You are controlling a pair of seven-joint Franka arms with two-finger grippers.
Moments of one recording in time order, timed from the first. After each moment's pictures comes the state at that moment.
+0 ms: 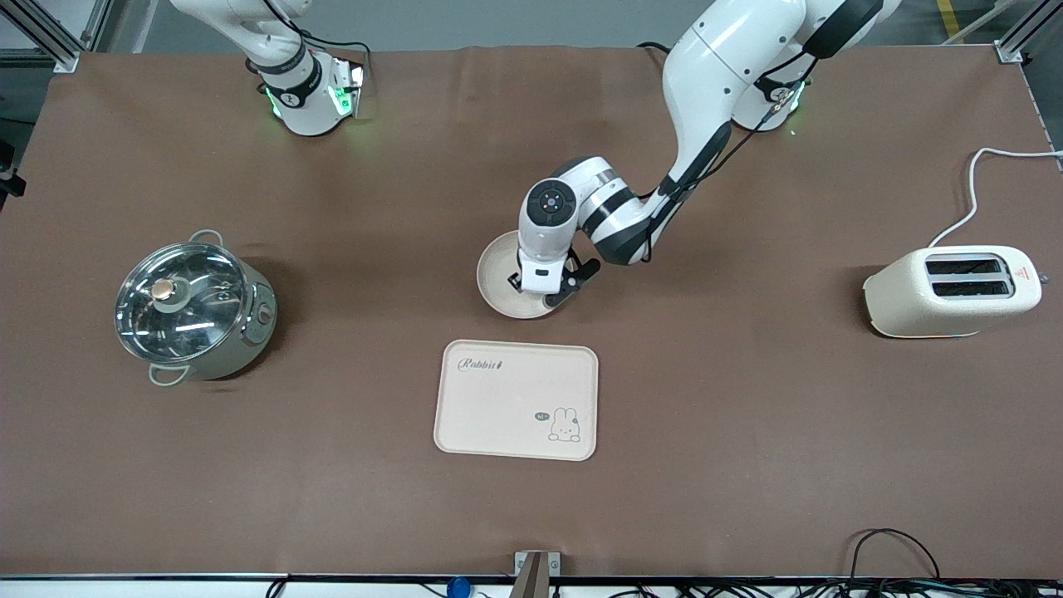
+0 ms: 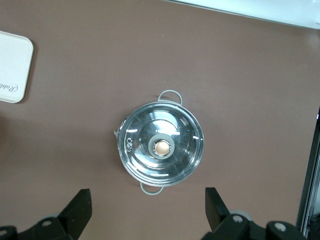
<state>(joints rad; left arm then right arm) -0.54 0.75 -0.36 -1.65 0.17 2.35 -1.63 -0.04 -0.04 -0.10 -1.46 -0.03 1.51 -0.31</state>
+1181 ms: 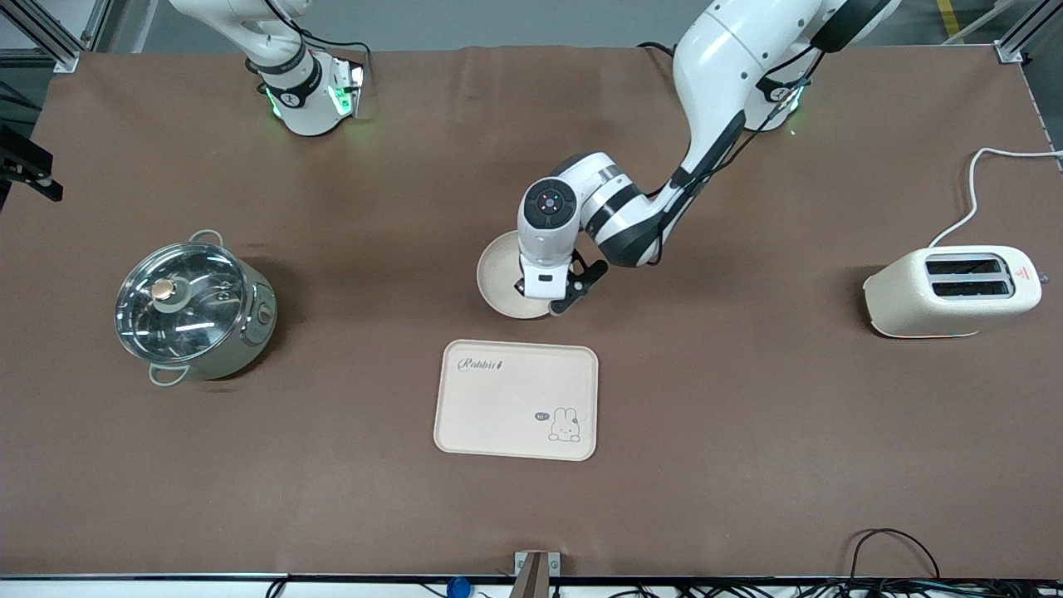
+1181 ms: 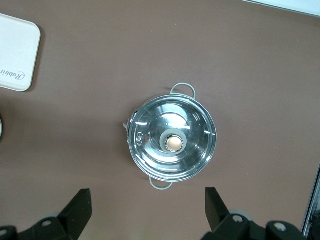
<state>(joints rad) -0.51 0.70 -0.36 -1.52 0.18 2.14 -1.64 -0.01 -0.02 -0.08 -1.46 -0.03 1.48 -0.30</state>
